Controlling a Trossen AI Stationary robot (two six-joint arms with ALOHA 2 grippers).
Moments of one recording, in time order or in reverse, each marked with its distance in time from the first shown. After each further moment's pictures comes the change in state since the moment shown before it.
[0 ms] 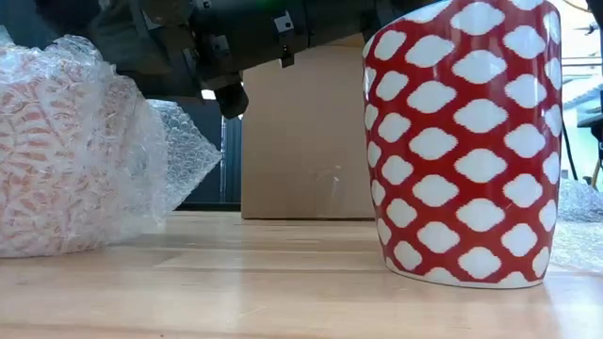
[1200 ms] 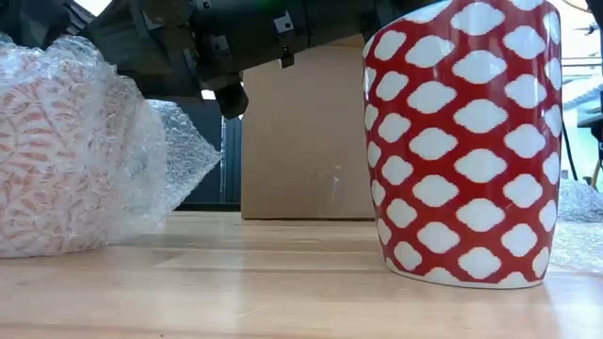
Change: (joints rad) left arm -0.077 0.286 0.008 0.062 0.010 0.197; right arm 0.000 -0.008 -0.001 -0.003 -0.004 -0.001
